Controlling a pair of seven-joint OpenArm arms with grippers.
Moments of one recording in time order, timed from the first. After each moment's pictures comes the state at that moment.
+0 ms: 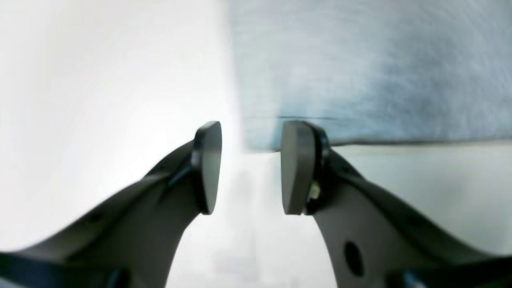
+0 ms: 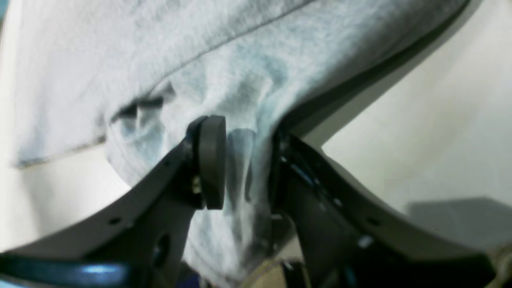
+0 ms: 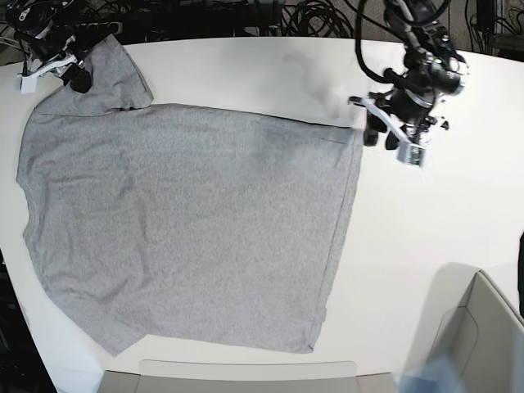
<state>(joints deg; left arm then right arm) 12.5 2.4 -30.8 116.9 -22.4 -33.4 67.4 -17.2 4.9 63.5 85.0 49.1 44.4 -71.6</state>
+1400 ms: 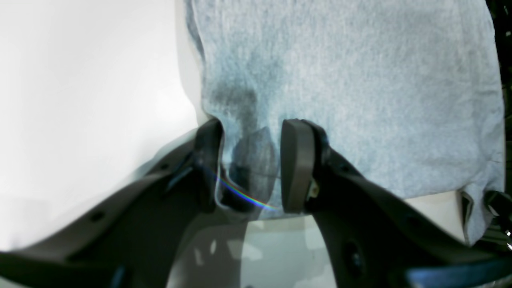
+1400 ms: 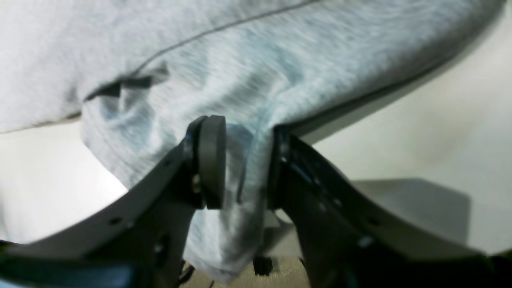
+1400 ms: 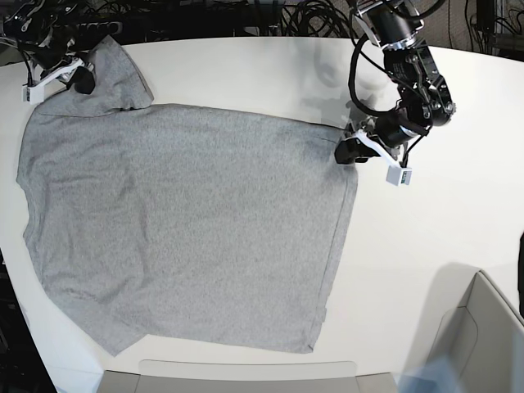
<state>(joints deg) 0.7 2.2 -31.6 81.3 -32.1 -34.1 64.5 -15.8 4.2 59.6 88.7 42.1 44.4 -71.3</state>
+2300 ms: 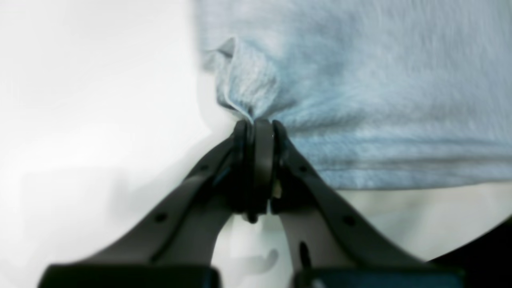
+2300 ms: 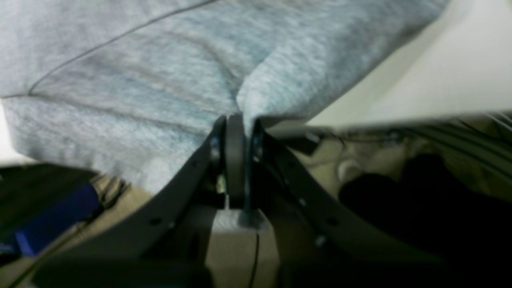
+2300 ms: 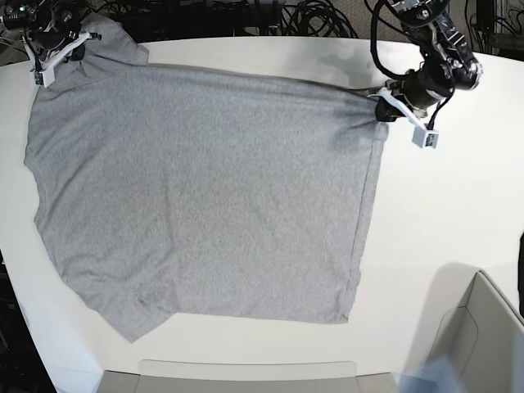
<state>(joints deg) 14.2 0.1 -38.1 102.1 -29.6 -33.5 73.2 -25.8 3.6 55.7 104.6 27.2 44.4 -73.3</state>
